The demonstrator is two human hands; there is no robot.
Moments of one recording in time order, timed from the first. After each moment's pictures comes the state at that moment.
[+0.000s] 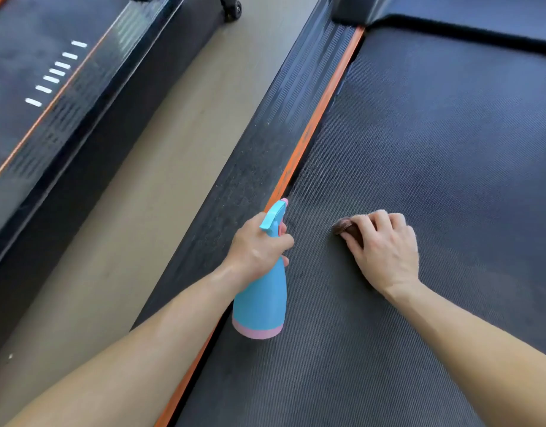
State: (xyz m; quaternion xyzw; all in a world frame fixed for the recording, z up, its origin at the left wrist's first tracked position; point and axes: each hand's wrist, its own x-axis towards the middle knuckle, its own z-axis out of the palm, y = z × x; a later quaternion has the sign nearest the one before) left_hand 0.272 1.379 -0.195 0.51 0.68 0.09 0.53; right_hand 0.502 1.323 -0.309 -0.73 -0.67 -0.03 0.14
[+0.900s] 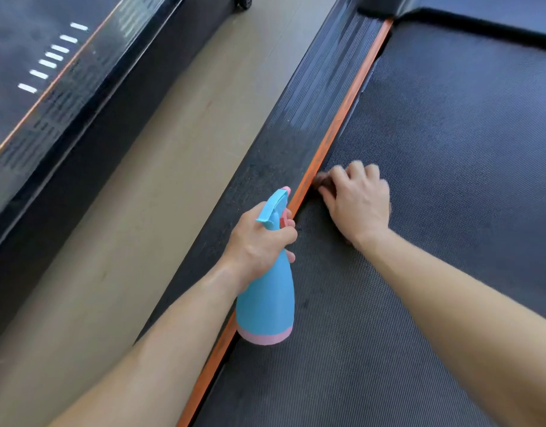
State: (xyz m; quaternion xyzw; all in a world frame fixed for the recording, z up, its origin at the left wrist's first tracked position) left_hand 0.243 1.404 -0.202 0.46 0.63 0.20 0.59; right_hand 0.439 1.437 -0.297 -0.74 -0.67 -0.03 0.12
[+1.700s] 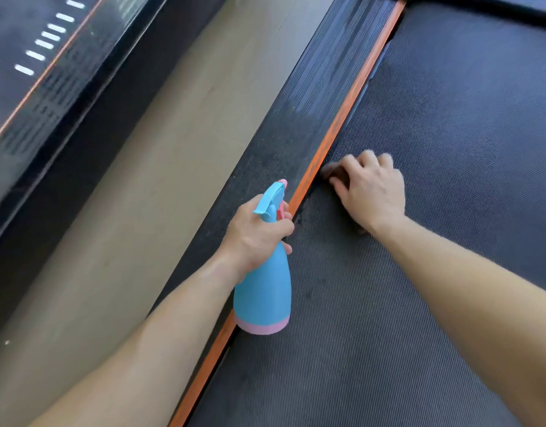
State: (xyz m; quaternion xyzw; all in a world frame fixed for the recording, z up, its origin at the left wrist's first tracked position) left_hand 0.235 1.405 -0.205 0.44 0.63 0.22 0.60; right_hand 0.454 1.440 -0.300 -0.72 -0.69 -0.02 0.10
